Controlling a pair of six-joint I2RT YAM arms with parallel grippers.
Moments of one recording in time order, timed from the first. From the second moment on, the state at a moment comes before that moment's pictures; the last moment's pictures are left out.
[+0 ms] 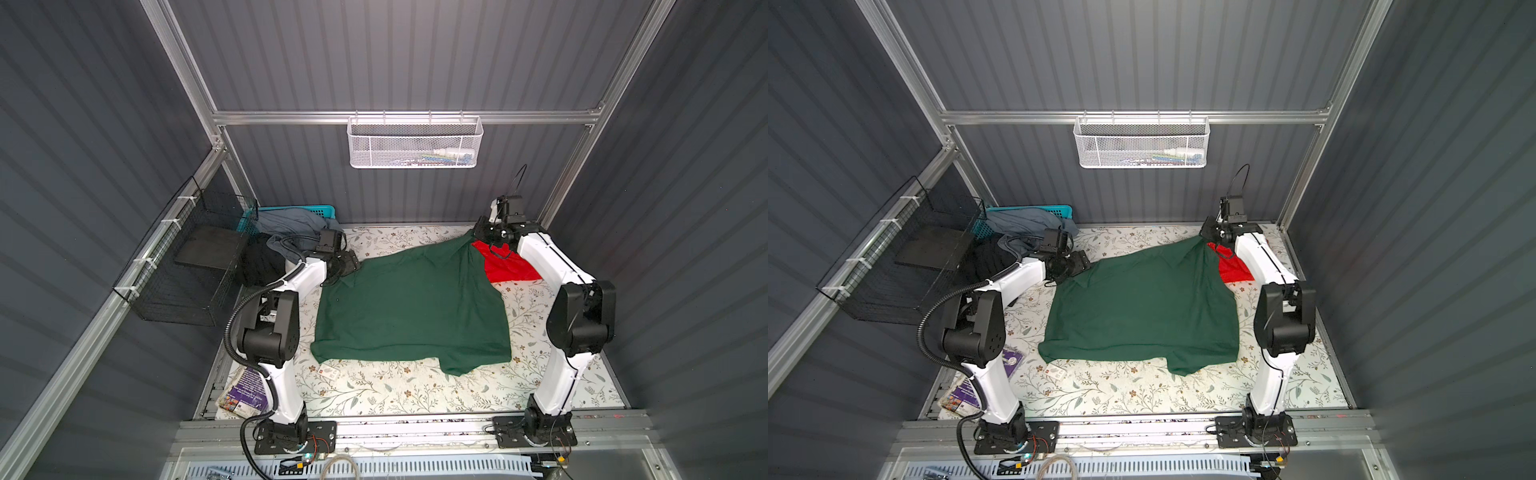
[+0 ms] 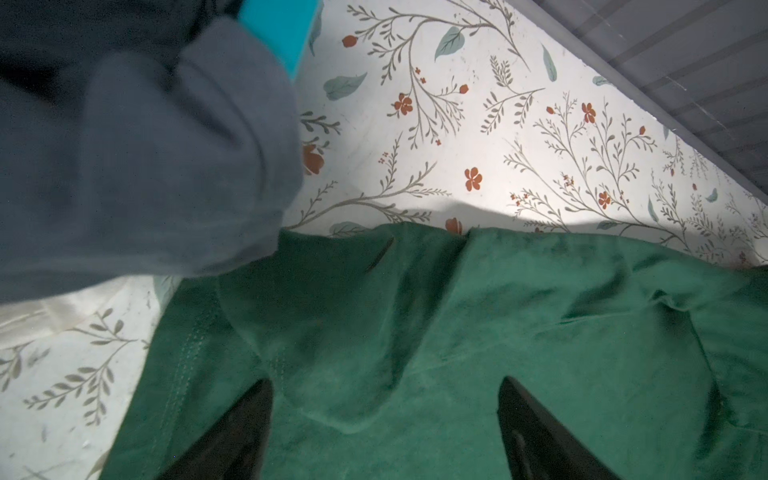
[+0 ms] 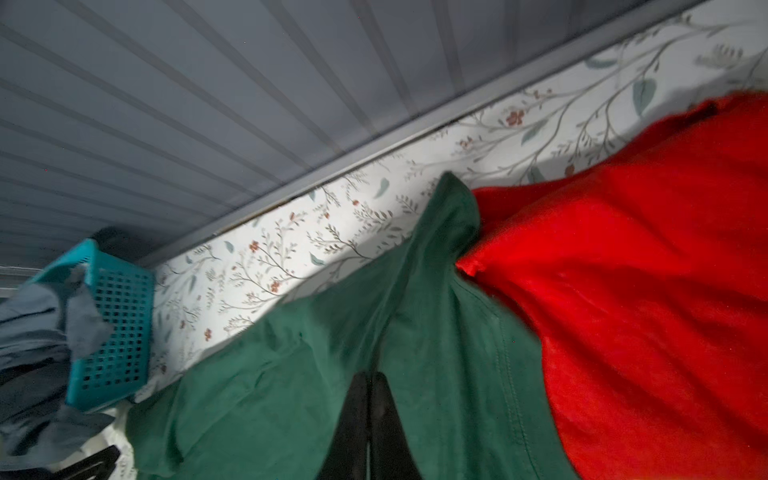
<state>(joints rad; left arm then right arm) -0.23 1.89 1.38 -0.41 0.05 -0.58 0.12 1.91 1.67 -0.45 -0.15 0.52</state>
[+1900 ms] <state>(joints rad) -0.30 2.10 1.51 -0.52 -0.15 -0.41 0.13 1.94 1.68 -0.46 -0.15 0.54</state>
